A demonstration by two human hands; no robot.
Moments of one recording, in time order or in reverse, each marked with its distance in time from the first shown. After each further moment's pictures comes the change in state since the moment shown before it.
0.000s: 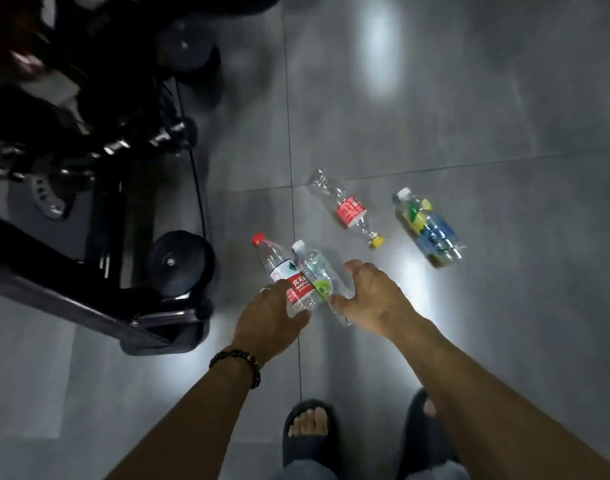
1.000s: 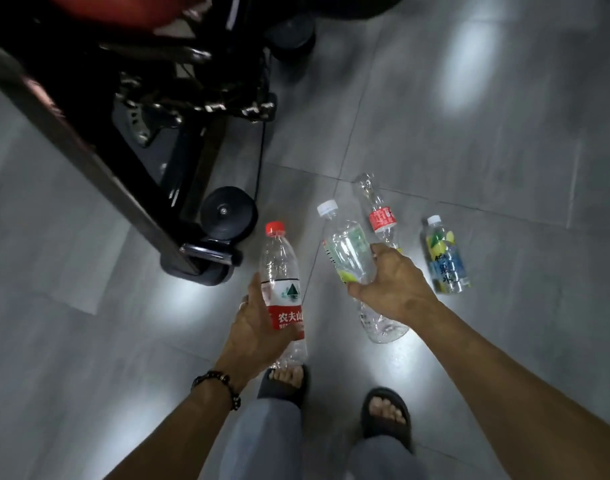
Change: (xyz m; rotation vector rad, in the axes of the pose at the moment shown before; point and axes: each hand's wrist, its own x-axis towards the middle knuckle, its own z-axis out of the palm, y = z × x) left_hand -0.112 0.017 -0.017 -0.648 0.210 -0.320; right_hand -0.036 -0.035 -0.062 -0.122 -0.051 -0.161
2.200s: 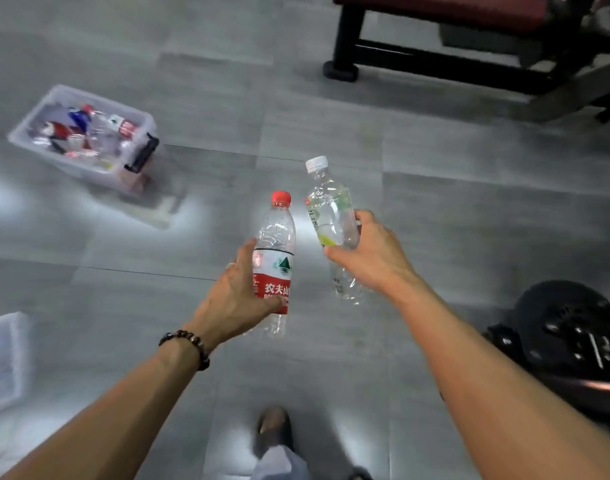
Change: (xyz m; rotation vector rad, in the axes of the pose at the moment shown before) left_hand -0.507 -0.425 -0.491 -0.607 0.887 -0.391; right_hand -0.455 -0.672 0.489 -0.653 -0.535 -0.956
